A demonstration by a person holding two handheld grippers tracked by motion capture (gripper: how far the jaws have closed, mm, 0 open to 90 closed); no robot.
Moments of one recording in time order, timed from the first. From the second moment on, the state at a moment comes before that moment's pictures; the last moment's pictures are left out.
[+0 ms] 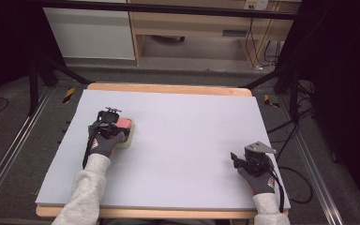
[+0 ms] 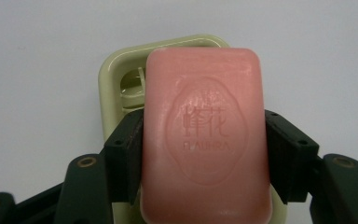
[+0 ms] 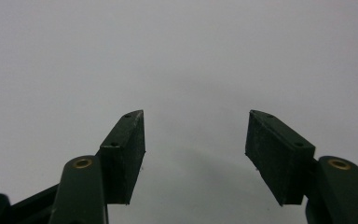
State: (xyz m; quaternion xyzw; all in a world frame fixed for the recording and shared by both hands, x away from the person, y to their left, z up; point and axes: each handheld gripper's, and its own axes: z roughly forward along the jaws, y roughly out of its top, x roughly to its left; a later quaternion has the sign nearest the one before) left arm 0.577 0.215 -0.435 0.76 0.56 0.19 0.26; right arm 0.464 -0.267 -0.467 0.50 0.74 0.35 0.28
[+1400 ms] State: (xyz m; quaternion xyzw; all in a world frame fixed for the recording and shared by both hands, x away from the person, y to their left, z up) left arm 0.558 0.226 -0.422 0.76 0.54 0.20 0.30; right arm 0.464 -0.266 -0.467 0.50 0.74 0.35 0.28
